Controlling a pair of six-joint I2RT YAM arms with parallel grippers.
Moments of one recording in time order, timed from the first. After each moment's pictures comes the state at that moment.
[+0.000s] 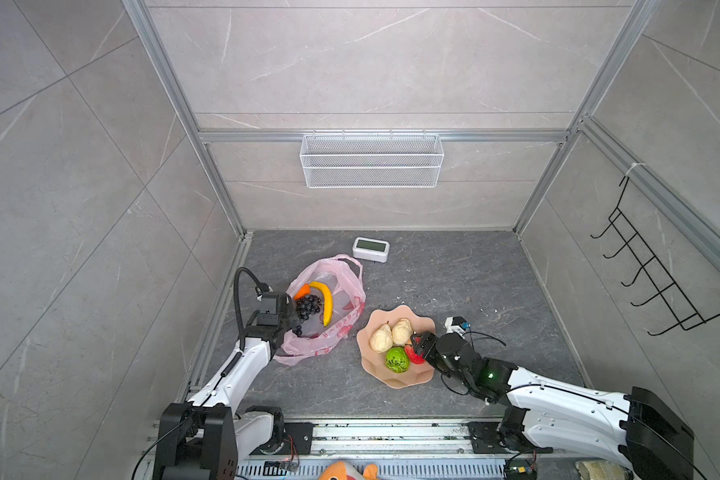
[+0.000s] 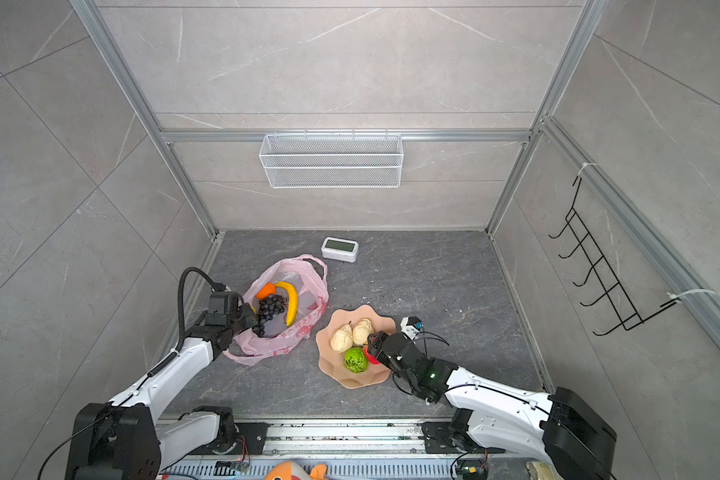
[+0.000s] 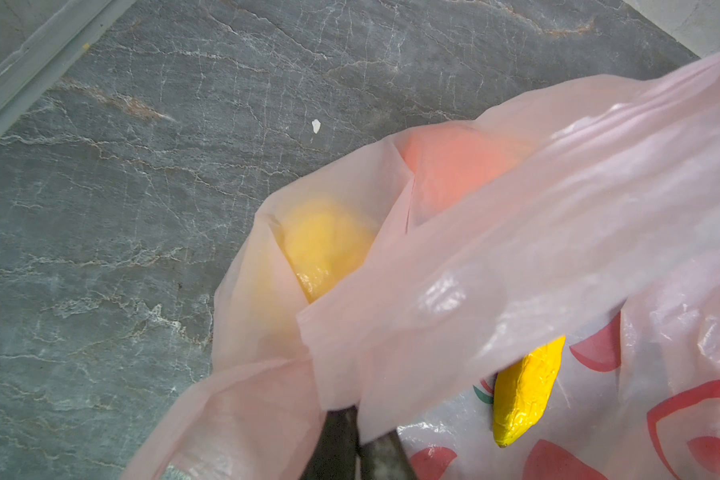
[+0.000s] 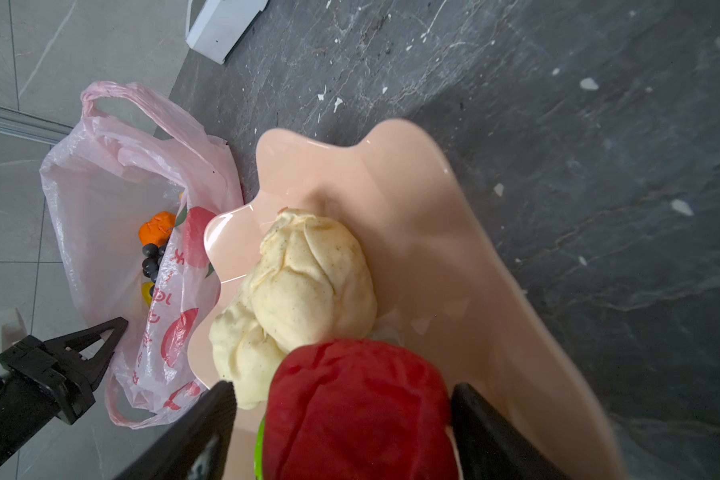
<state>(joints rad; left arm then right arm) -0.11 1.14 0.59 -0.29 -0.18 -0.53 0.92 1.04 0.41 -0.07 0.28 1.28</state>
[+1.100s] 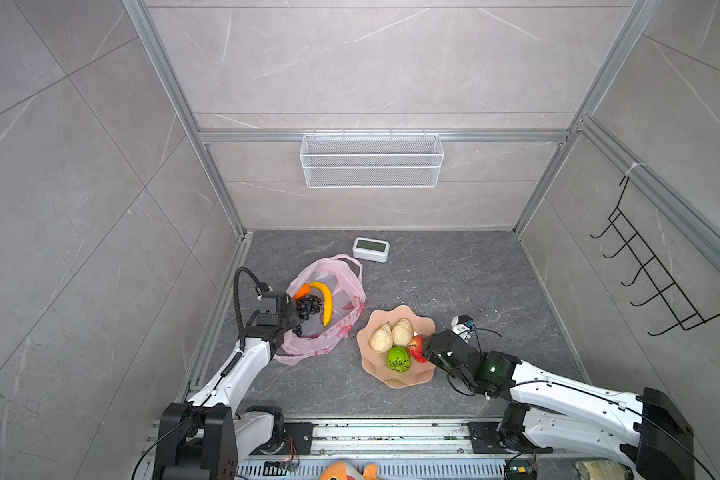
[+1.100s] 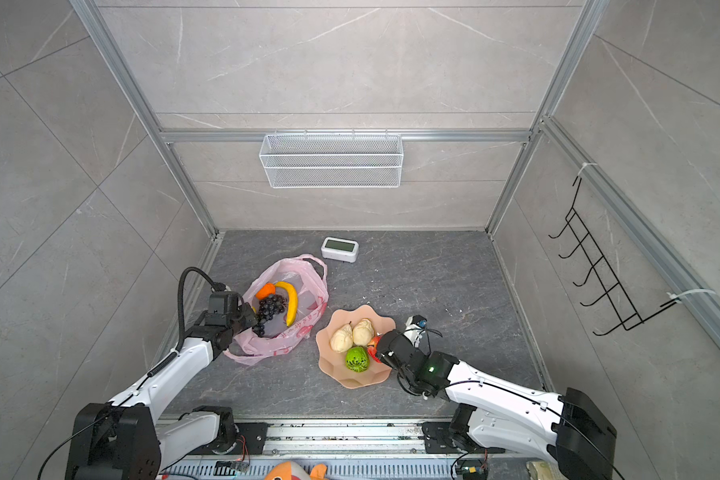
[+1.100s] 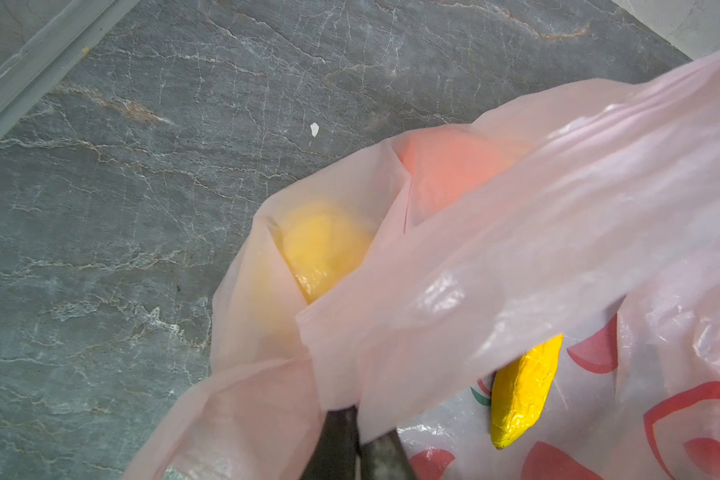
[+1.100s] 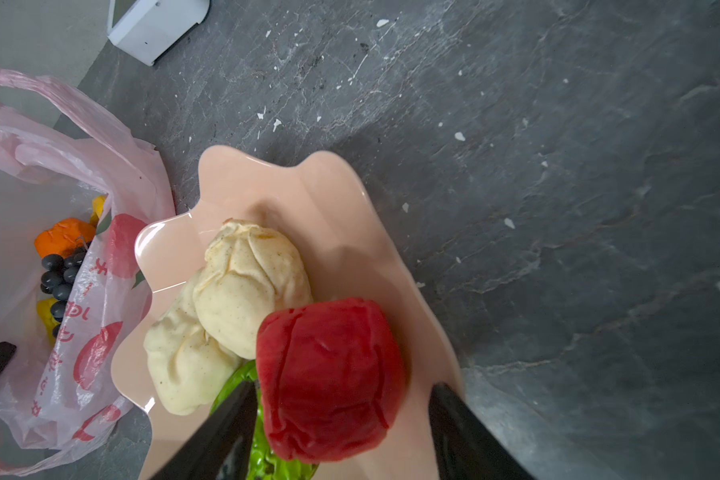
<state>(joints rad) -0.11 1.14 0.59 -0.28 -0.18 -0.53 0.96 1.02 0.56 -0.46 0.41 1.28</state>
